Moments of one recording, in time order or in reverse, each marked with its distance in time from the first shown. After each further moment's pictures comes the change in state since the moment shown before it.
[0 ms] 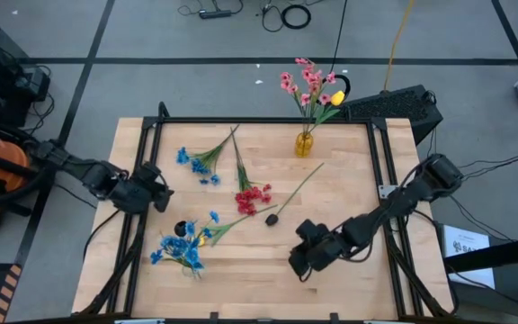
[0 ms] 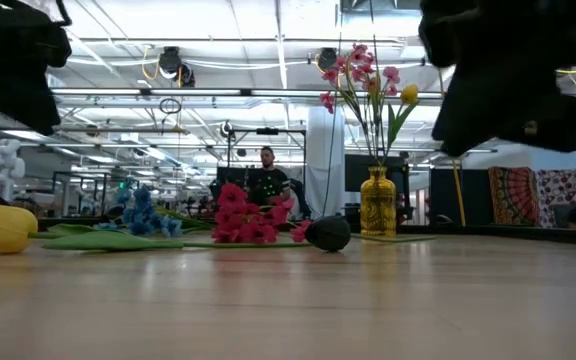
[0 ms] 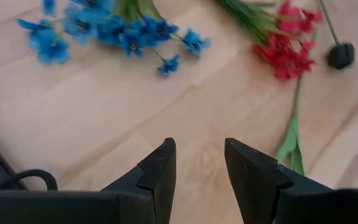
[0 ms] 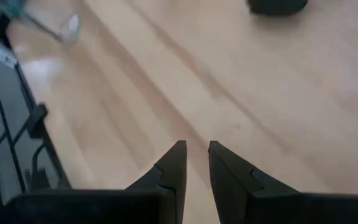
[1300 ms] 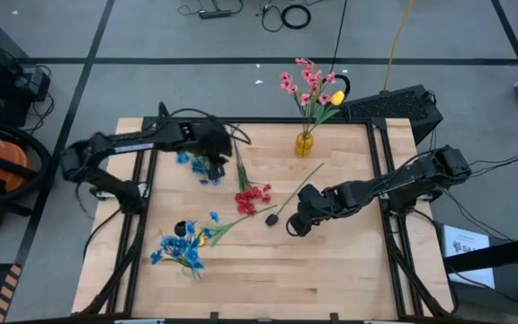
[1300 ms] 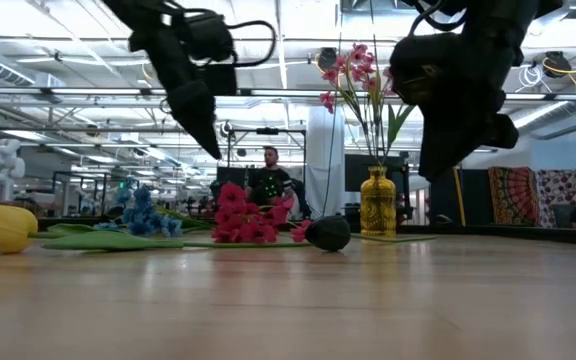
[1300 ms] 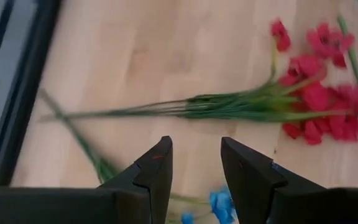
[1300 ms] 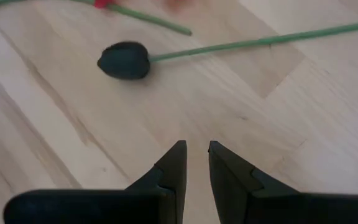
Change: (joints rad) left arm 0.843 0.898 0.430 0.545 0.517 1.539; right arm -0.324 -0.125 -0.017 -0.331 -0.142 -0.282
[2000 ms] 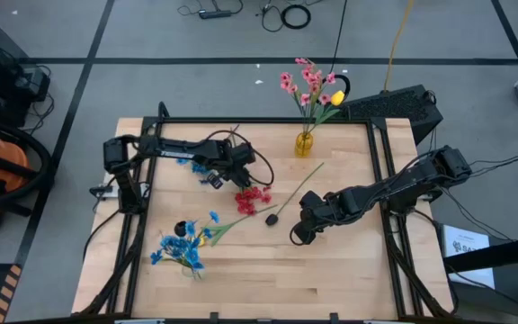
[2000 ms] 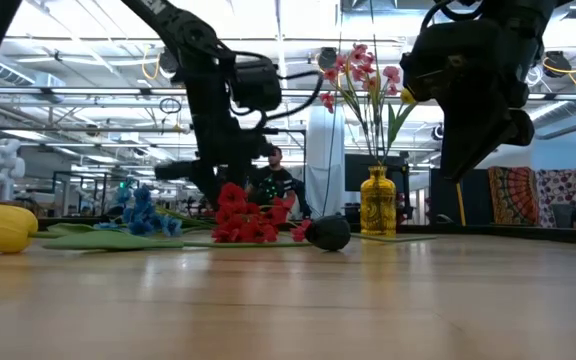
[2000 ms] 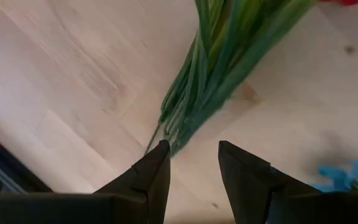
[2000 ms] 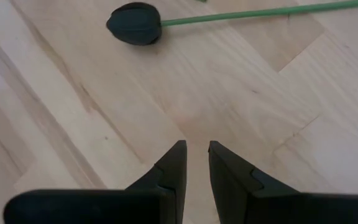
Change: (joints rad) left arm -0.153 0.367 0.106 0.018 -0.271 0.874; right arm 0.064 0.000 0.000 -0.030 -0.015 0.004
